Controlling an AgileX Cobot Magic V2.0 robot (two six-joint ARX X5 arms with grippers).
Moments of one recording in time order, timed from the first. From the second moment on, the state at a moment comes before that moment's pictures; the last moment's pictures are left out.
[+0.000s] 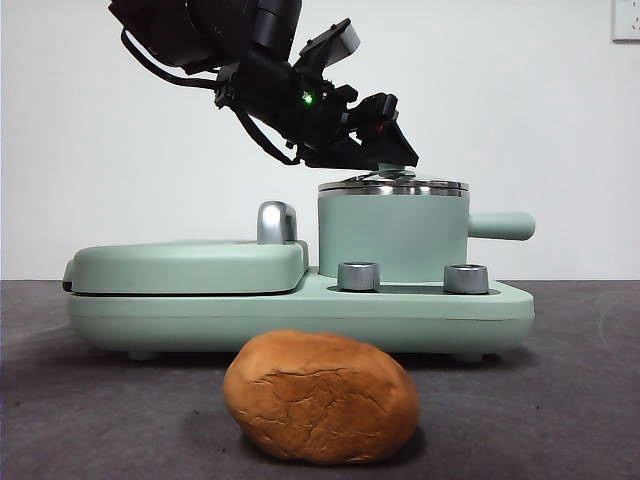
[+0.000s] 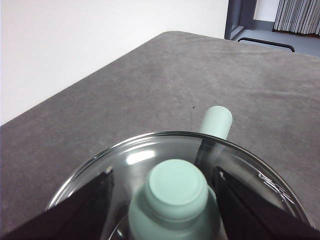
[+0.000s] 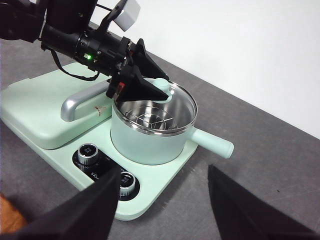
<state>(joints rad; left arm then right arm) -0.58 1.98 1.47 0.24 0.36 0.19 0.13 0.52 0.88 -0.67 -0.39 -0.31</state>
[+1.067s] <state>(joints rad) -0.59 1.99 1.50 0.21 0.36 0.18 0.13 0.52 0.88 -0.67 -0.39 -0.31</state>
